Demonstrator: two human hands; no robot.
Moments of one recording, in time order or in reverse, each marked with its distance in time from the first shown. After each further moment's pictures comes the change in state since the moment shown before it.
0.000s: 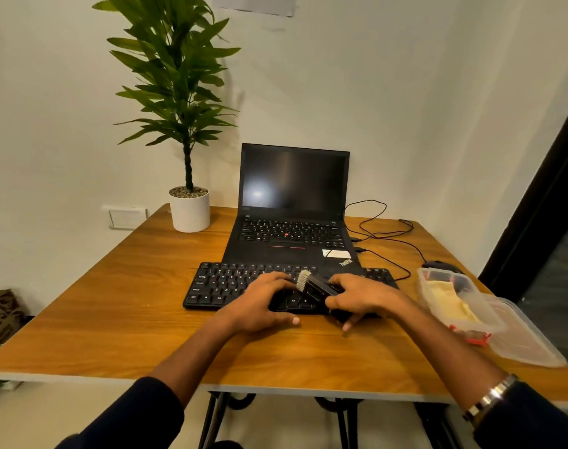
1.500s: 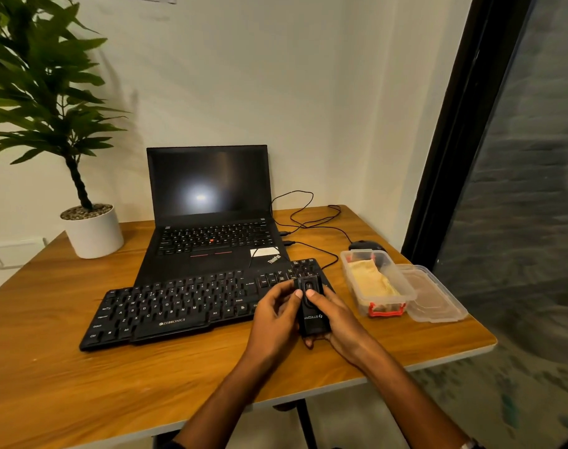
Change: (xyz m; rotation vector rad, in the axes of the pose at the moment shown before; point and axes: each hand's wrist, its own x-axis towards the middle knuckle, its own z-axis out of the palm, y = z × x) left_hand 0.056 0.117 0.116 -1.088 0.307 -0.044; right_hand -0.025 0.114 0.017 1.015 0.257 -0.356
